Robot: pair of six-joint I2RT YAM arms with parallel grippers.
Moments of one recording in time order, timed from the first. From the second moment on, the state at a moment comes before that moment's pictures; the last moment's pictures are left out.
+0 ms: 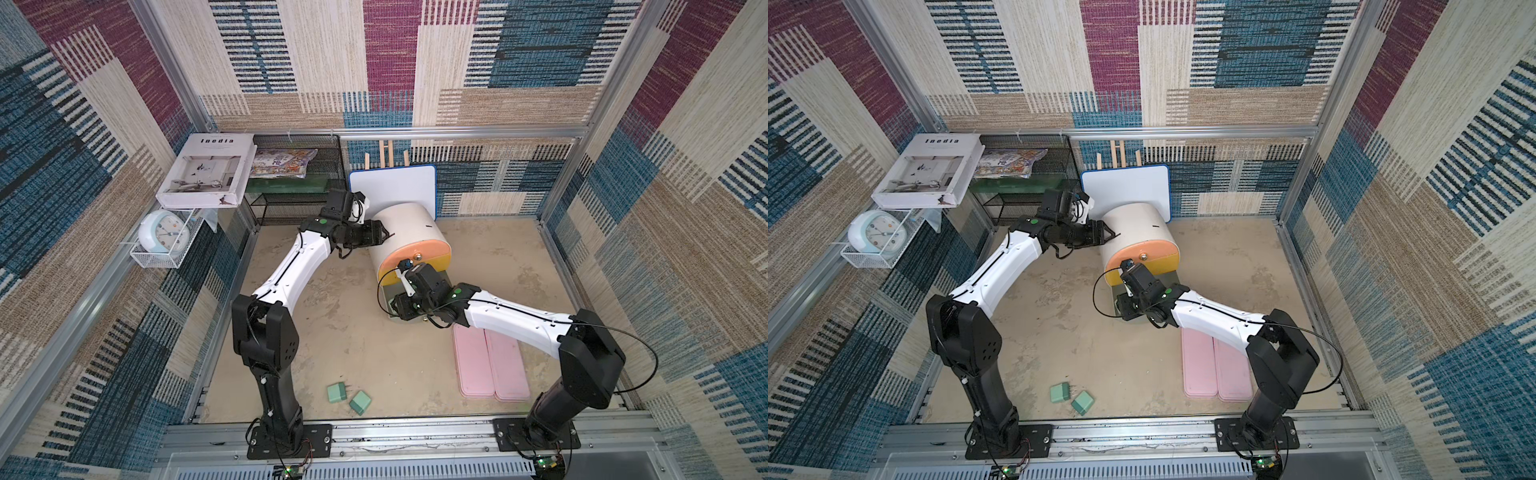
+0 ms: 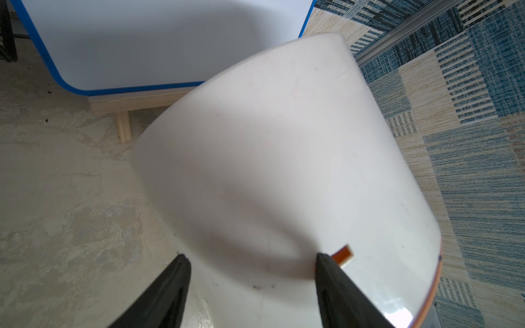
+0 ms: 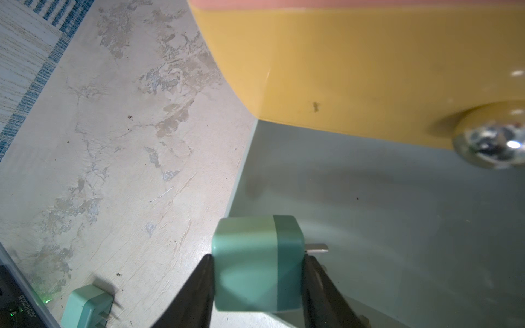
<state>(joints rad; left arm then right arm) -0.30 1.89 1.82 -0.72 0.39 -0.33 0.85 1.66 1.18 -0.35 0.03 0.38</state>
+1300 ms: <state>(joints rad) -0.30 1.89 1.82 -0.72 0.39 -0.33 1.27 1.62 1.08 -0.33 0.03 0.09</state>
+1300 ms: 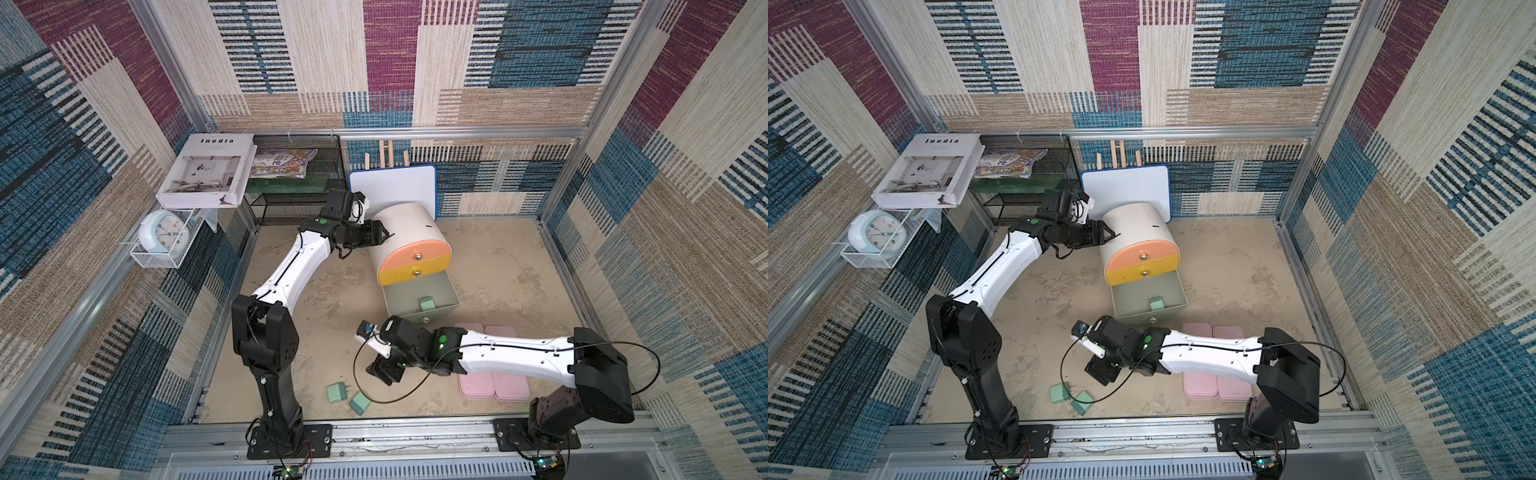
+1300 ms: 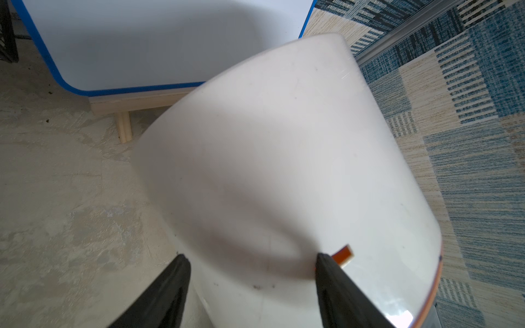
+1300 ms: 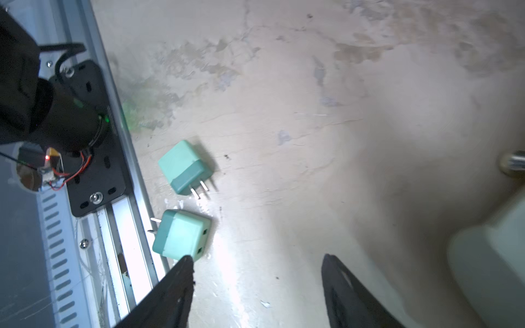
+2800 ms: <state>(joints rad) -0.30 1.89 1.82 -0.72 0.40 -0.33 1.41 1.94 1.27 -0.42 0.04 0.17</state>
